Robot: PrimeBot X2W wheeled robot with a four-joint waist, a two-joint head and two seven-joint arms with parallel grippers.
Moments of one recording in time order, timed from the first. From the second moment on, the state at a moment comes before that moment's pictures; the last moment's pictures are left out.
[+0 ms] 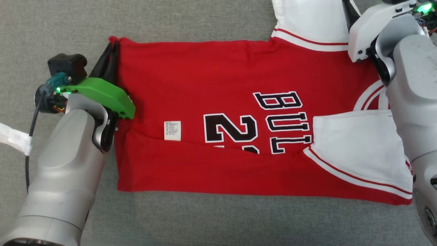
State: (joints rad) left arm -0.87 0.21 -0.44 0.87 -0.59 -0.13 -0.26; right arm -1.11 -0.20 0.12 0.89 0.00 0.13 -0.01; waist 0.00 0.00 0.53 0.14
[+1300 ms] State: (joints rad) left arm -0.57 0.17 -0.14 0.58 -0.37 -0.13 -0.26; right arm -0.82 -0.09 -0.05 0.57 0.19 0.13 -0.26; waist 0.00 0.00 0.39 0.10
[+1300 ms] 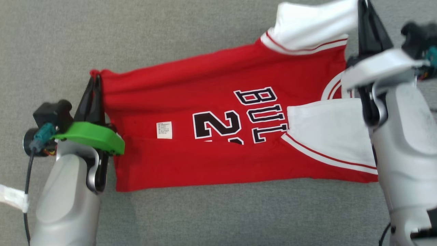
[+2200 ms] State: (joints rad) left arm -0.15 0.06 0.06 0.51 -0.29 -0.11 -0.26; right arm -0.26 -0.11 0.06 0.48 0.41 0.13 -0.26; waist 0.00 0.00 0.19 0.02
